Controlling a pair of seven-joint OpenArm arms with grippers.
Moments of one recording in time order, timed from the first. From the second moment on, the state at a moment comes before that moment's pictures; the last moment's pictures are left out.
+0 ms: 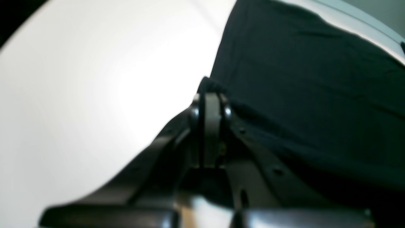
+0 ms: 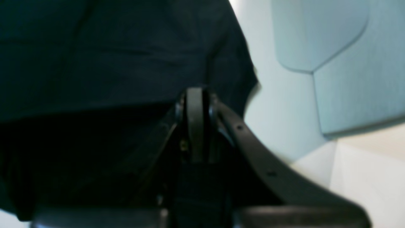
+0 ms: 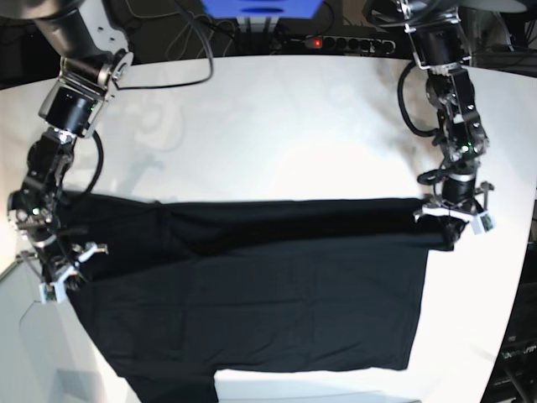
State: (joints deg) left arm 1.2 -15.2 -20.2 82.8 -23.8 -6.4 16.2; right arm 18.9 11.1 26.6 76.9 -4.3 34.4 -33.8
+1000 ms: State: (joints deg) left arm 0.3 -15.4 -20.1 80.7 -23.4 -6.5 16.4; right arm 22.0 13.8 17.7 68.2 -4.2 34.4 -25.6
